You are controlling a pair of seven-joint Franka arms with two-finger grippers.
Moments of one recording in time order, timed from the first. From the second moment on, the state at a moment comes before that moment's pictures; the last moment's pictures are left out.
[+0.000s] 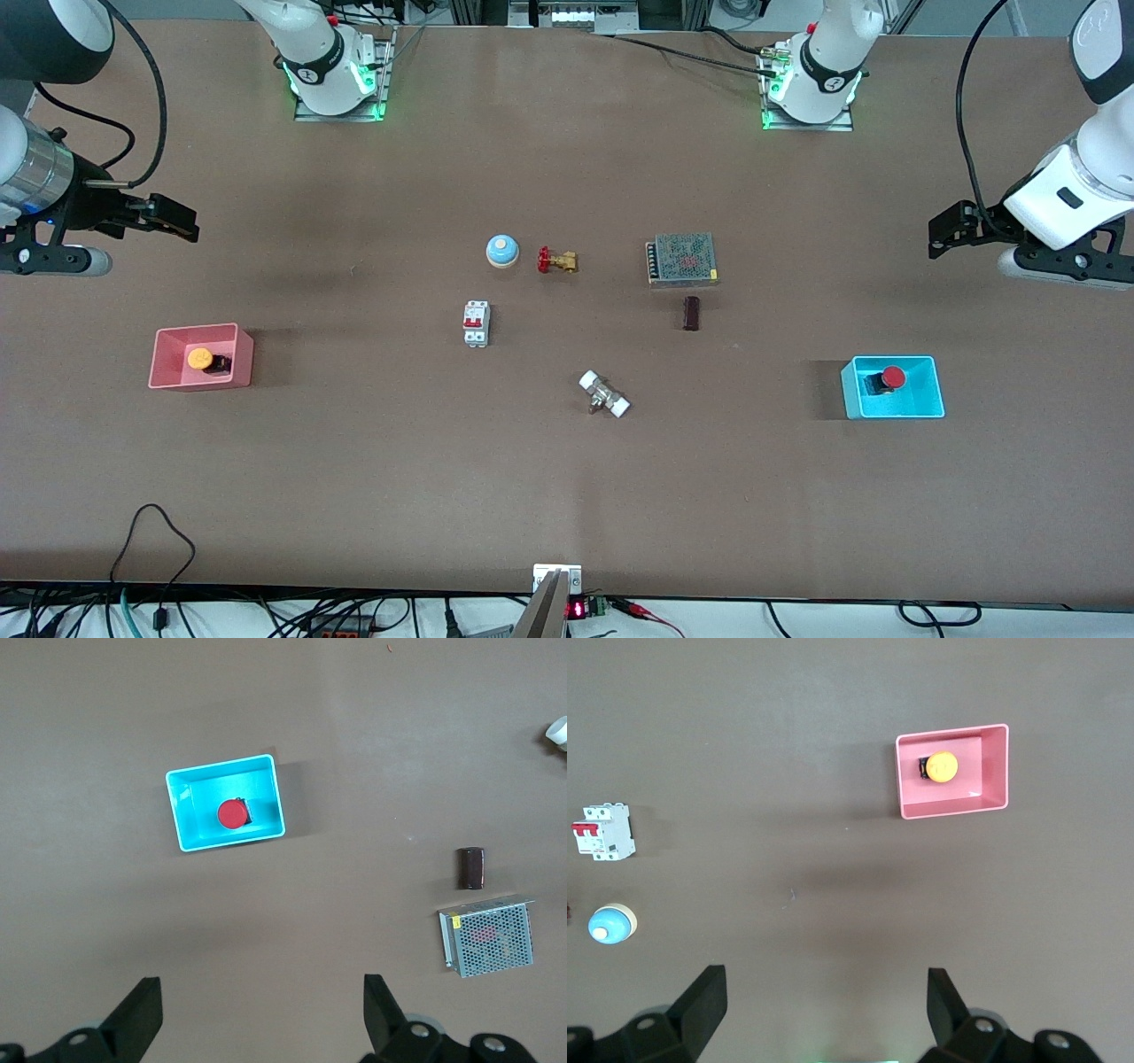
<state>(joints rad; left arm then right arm) -0.03 0.02 0.00 -1.74 0.02 1.74 0.10 -0.05 0.09 0.10 -1.59 -0.04 1.55 0.08</state>
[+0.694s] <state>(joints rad) -0.02 0.02 0.00 -1.74 0.02 1.74 0.10 -0.05 0.10 0.09 -1.60 -0.04 1.59 0.08</state>
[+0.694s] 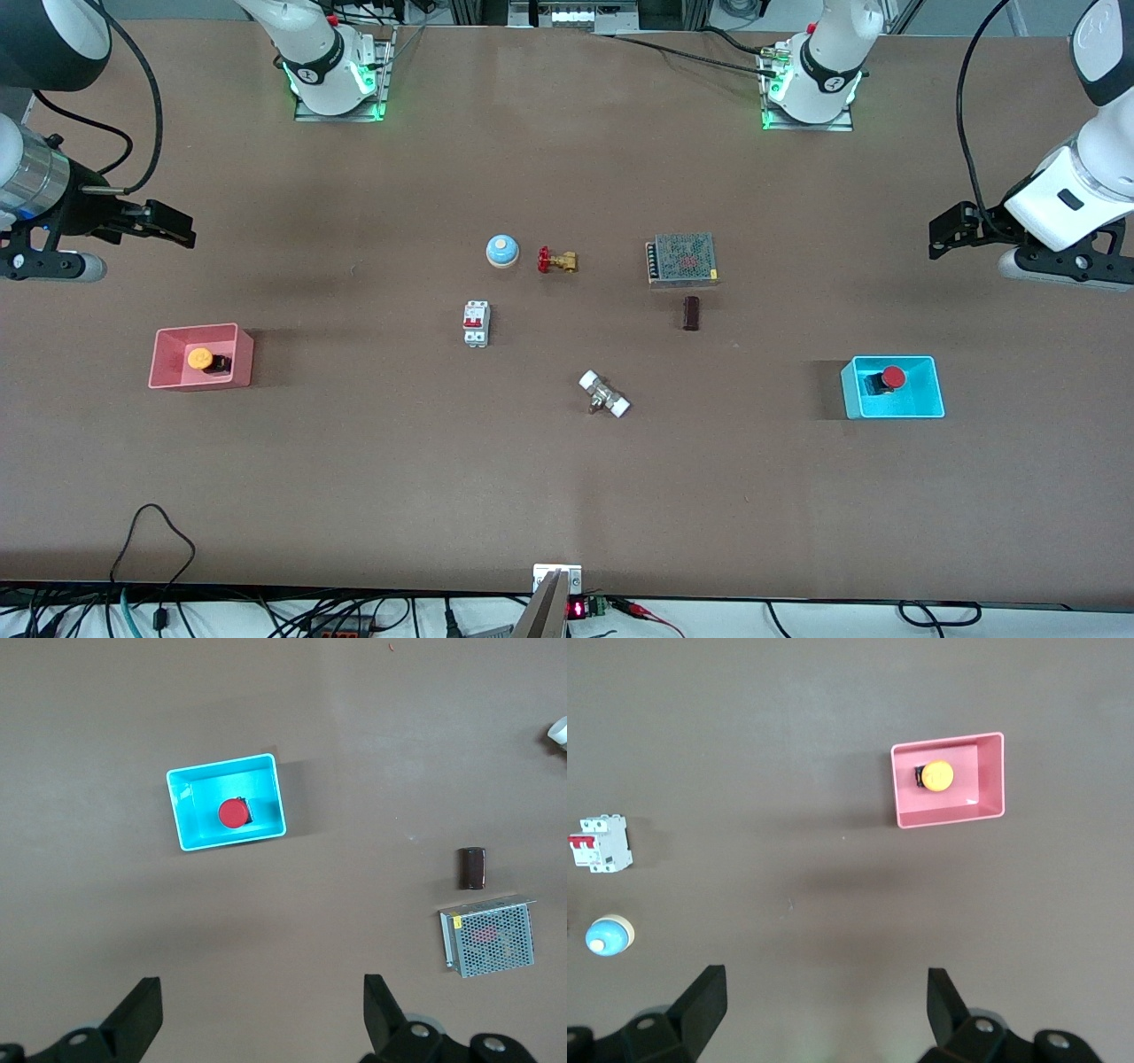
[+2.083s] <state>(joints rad) -0.02 0.10 0.01 -1.72 0.02 1.74 0.10 -0.21 0.42 0.06 -1.86 -0.12 2.32 -0.13</state>
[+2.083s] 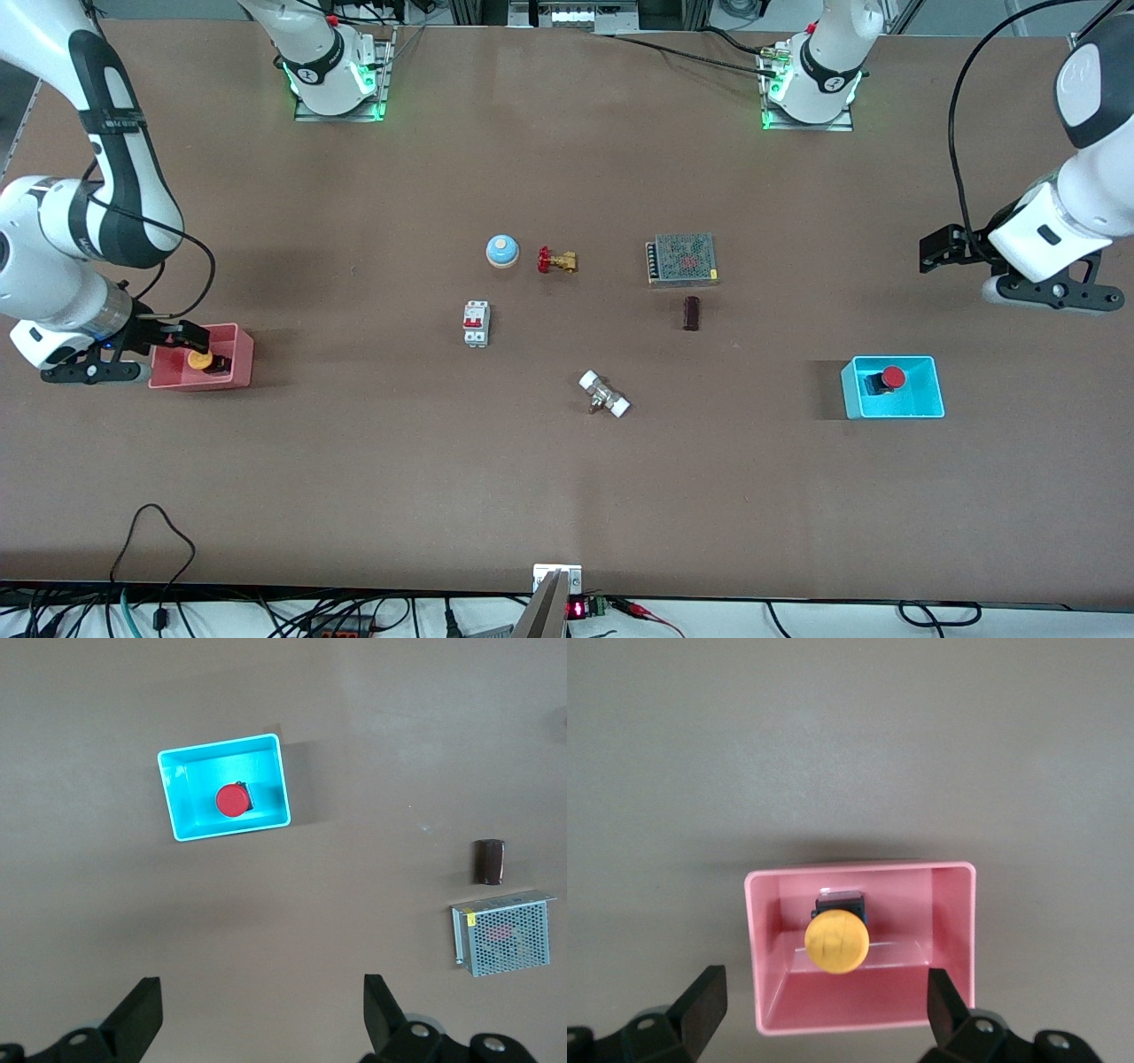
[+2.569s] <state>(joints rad) 0.04 0.38 0.01 -1.59 0.02 1.84 0.10 -0.23 0.49 0.06 -1.86 -0.14 2.40 -0.16</state>
